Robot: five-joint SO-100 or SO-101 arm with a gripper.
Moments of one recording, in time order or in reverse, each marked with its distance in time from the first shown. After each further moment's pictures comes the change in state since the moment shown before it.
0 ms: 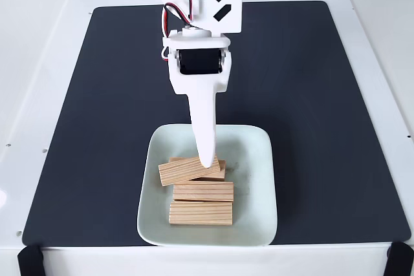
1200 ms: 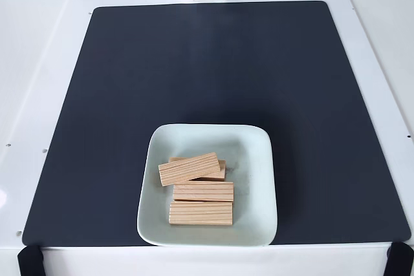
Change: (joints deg) arm -4.7 80.1 84.0 -43.9 -0.7
